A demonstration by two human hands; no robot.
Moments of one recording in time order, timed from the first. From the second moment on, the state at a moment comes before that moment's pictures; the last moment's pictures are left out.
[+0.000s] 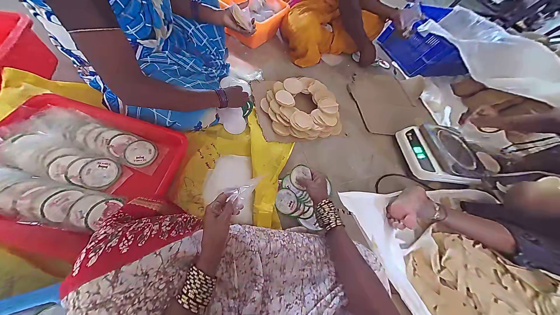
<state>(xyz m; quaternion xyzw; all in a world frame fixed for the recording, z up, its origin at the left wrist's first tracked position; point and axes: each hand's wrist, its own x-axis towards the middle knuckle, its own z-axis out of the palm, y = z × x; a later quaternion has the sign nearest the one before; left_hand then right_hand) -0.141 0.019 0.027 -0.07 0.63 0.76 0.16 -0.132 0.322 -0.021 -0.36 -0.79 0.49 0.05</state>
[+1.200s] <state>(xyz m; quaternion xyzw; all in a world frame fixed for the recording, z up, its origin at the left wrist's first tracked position) -0.133 0.018 0.016 -0.07 0.61 0.77 0.19 -0.285 0.380 0.042 -0.24 -0.97 0.07 -0.05</state>
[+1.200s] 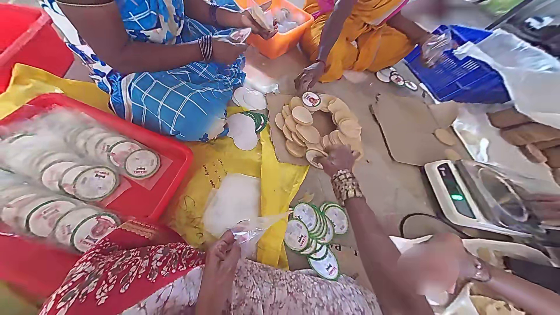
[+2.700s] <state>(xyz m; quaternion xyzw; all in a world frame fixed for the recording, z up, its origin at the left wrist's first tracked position) -0.068 0.018 -0.012 0.06 0.65 0.71 0.26 0.300 0.351 -0.003 -0.68 -0.67 0.28 -0.09</state>
